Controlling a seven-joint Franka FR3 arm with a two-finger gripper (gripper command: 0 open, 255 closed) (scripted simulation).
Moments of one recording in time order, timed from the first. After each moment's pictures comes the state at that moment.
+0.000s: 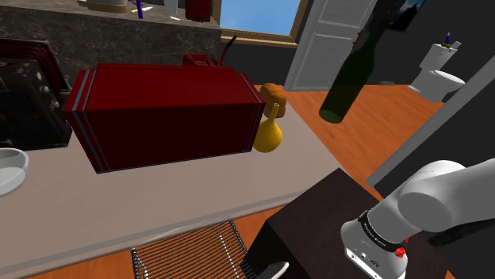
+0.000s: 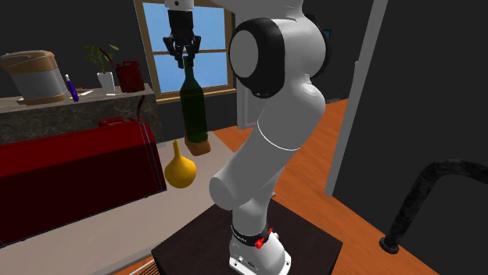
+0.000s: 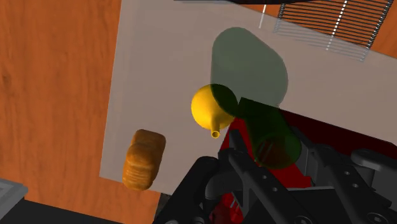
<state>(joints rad) -0.04 -0.47 -0.09 -1.73 -0.07 1.37 -0.21</state>
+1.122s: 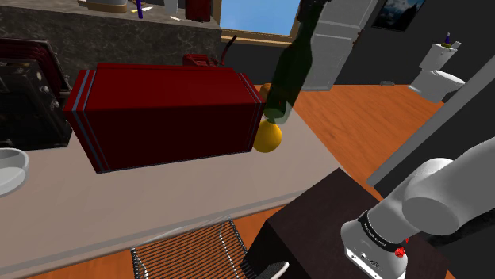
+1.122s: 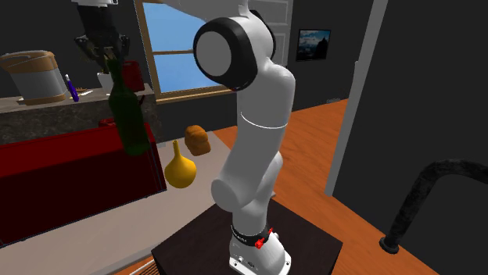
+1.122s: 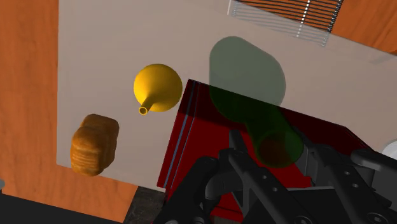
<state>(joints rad) 0.07 -0.19 0.23 -1.46 -0.03 1.36 0.22</state>
